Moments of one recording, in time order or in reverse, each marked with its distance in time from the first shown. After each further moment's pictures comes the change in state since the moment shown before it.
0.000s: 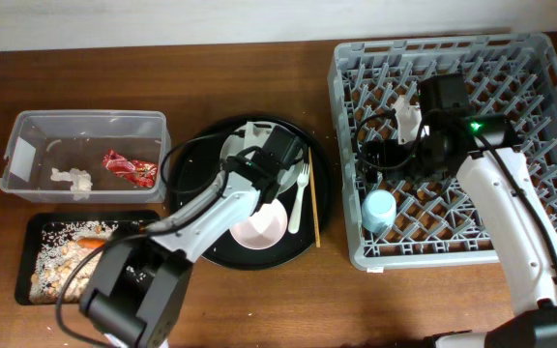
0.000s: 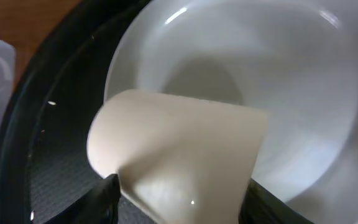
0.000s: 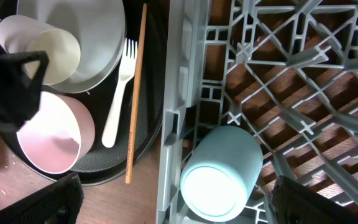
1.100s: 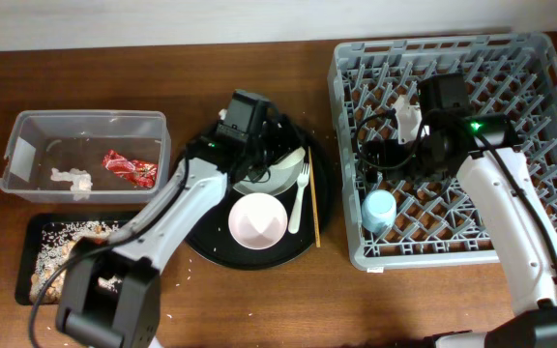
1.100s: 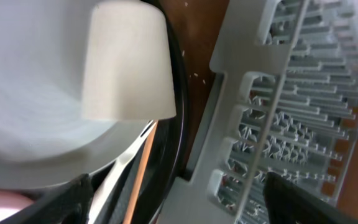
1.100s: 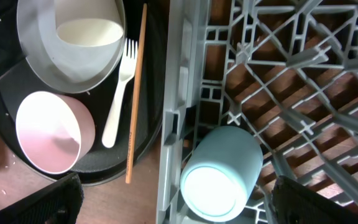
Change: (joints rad) left arm 0.143 -0.097 0.063 0.145 0.718 -0.585; right arm 0.000 0.000 0.002 -0.001 0.000 0.000
